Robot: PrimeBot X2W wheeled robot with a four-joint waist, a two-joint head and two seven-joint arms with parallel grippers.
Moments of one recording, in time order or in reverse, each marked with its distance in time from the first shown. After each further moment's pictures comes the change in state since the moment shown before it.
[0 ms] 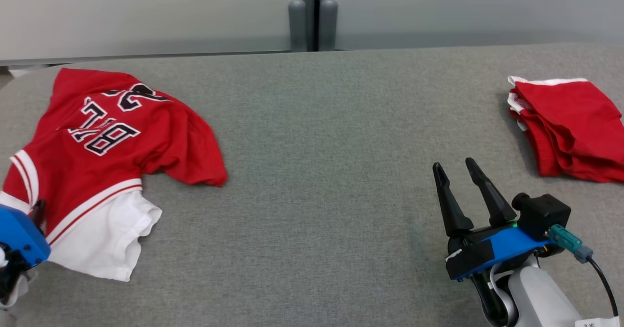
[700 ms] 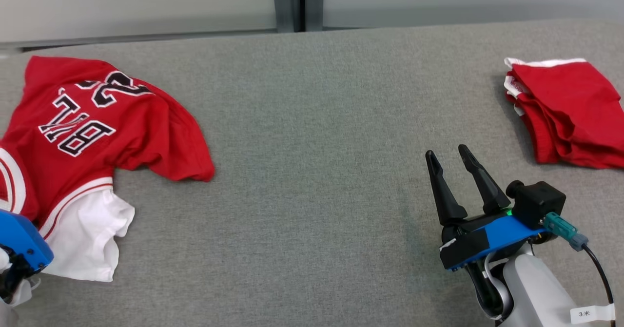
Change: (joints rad) left arm -0.119 0.033 -0.059 0.307 -0.034 -0.013 -0.060; right arm -0.049 -0.001 0.027 0.006 0.010 0.000 0.000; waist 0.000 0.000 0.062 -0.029
